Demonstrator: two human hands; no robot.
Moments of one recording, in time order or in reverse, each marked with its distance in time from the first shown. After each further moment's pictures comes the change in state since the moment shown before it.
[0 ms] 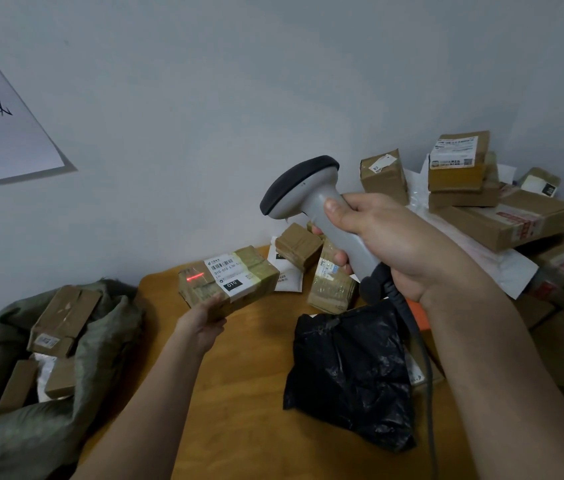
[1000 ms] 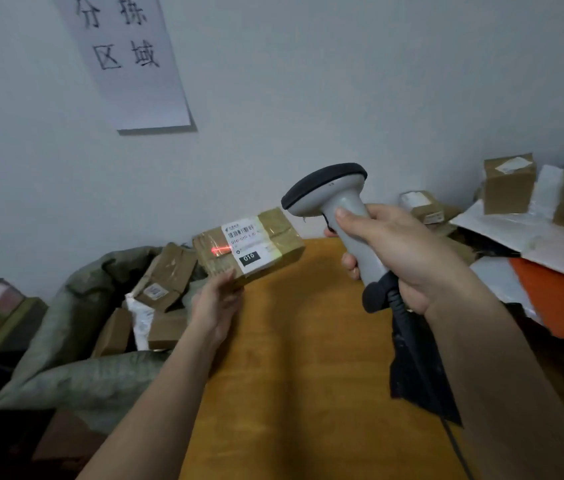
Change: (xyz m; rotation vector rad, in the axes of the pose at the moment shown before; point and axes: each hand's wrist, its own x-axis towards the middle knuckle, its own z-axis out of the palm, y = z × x) left_hand 0.043 0.076 -0.207 -0.256 -0.130 0.130; right_hand 0.014 0.008 0.250 0.037 0.000 0.029
